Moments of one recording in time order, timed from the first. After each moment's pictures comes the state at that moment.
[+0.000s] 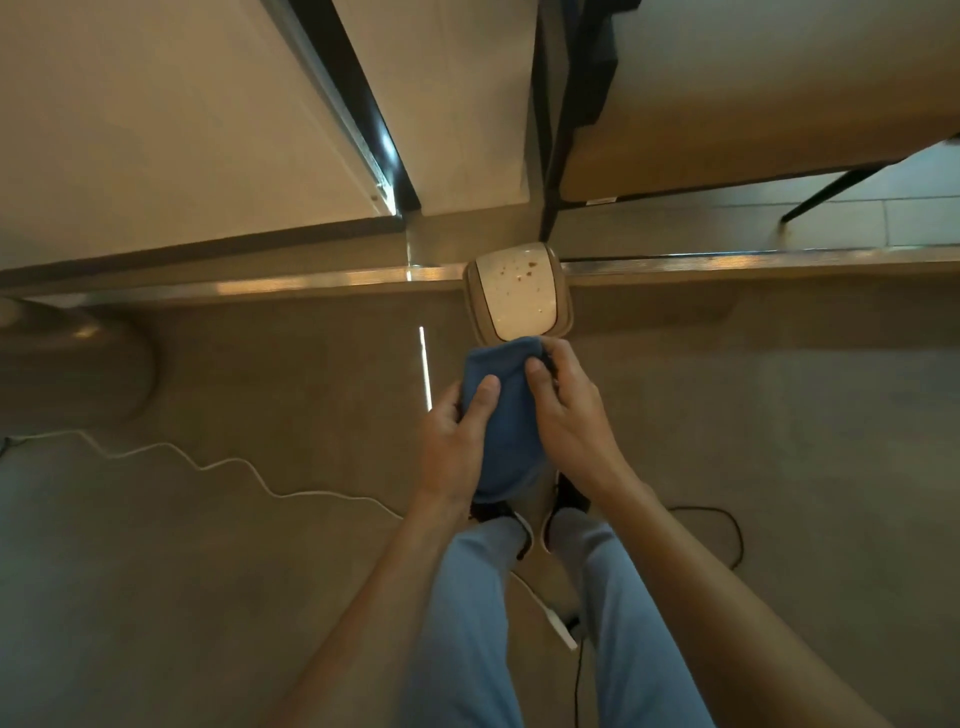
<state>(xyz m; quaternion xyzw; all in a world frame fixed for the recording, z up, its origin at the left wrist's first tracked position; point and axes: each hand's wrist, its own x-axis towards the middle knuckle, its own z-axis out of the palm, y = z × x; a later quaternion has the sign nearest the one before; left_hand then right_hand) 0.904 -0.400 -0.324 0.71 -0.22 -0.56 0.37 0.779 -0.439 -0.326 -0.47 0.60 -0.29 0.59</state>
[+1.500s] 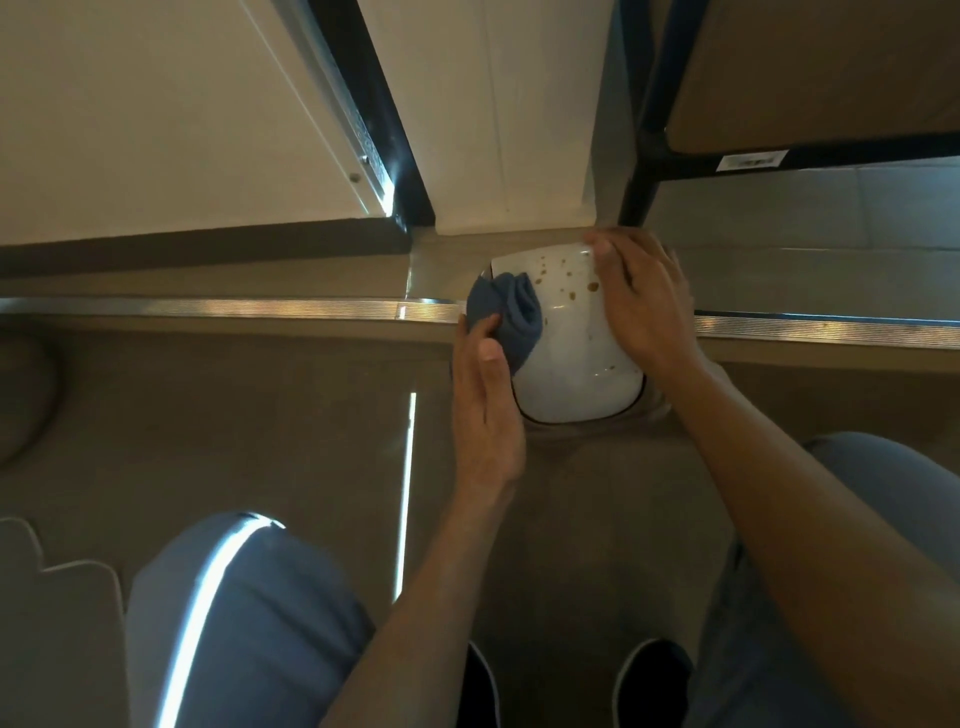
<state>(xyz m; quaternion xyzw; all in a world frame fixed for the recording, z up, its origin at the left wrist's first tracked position) 0.889 -0.523 -0.720 0.68 -0.38 -0.34 0.53 0.758 -0.661 -0.727 -0.70 0.57 -0.30 0.30</state>
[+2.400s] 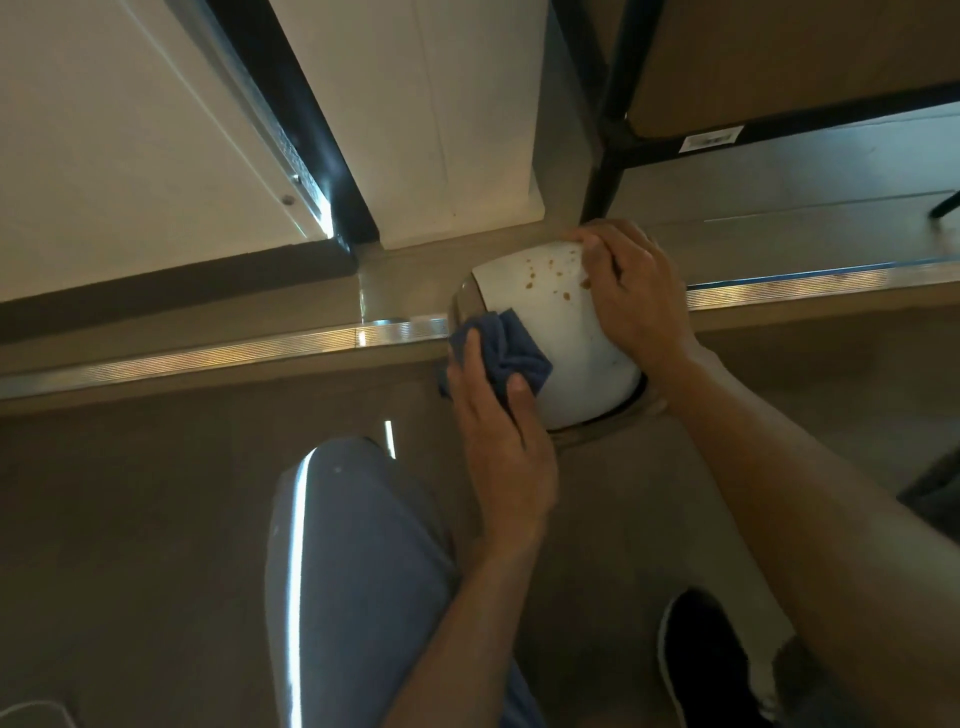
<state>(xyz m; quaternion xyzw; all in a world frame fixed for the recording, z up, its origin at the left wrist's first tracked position) 0.895 -0.524 -0.759 0.66 -0.44 -0.33 0.50 0.766 -0.662 -0.735 -0.69 0.60 -0.32 0.22</state>
